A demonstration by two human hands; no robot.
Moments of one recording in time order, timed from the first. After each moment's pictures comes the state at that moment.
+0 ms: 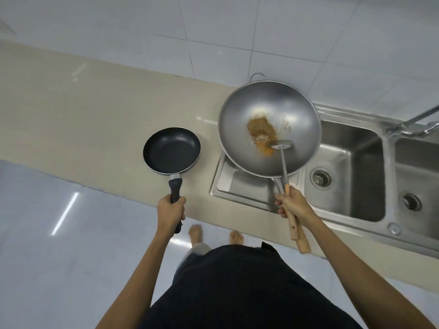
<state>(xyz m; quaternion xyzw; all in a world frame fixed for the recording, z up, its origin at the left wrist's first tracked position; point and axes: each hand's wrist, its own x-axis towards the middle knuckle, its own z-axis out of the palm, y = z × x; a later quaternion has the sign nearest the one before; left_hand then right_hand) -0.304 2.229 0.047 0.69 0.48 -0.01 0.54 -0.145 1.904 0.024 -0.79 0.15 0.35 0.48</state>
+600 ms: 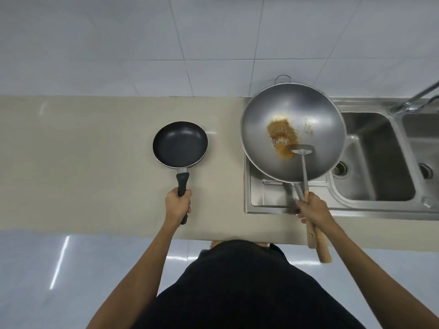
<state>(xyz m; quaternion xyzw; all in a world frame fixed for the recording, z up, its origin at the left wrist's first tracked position) -0.216 2.390 0.018 0.75 0.37 -0.08 0.54 -0.173 1.995 0.020 -0.86 0.23 0.25 0.38</state>
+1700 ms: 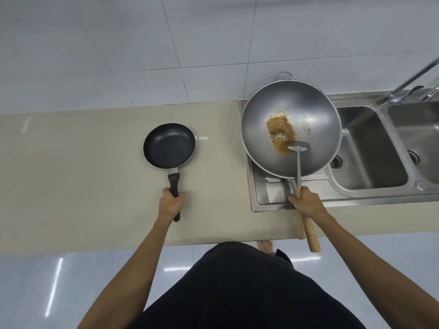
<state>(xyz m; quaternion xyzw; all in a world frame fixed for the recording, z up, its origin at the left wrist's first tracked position) -0.195 2.448 0.020 0.79 0.36 -0.16 0.47 -0.176 2.034 0.019 -0.90 0.21 0.27 0.26</state>
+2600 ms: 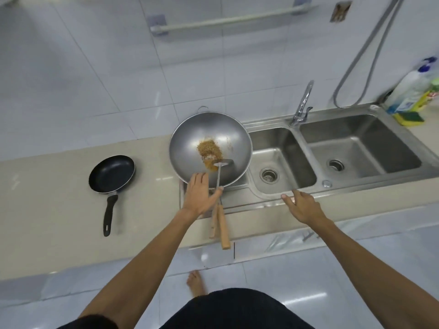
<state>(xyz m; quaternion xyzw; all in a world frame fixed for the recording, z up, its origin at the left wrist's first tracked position) -0.208 2.110 0.116 0.97 -0.09 -0.02 0.21 -0.254 1.779 0.083 -0.95 0.14 0.15 0.22</state>
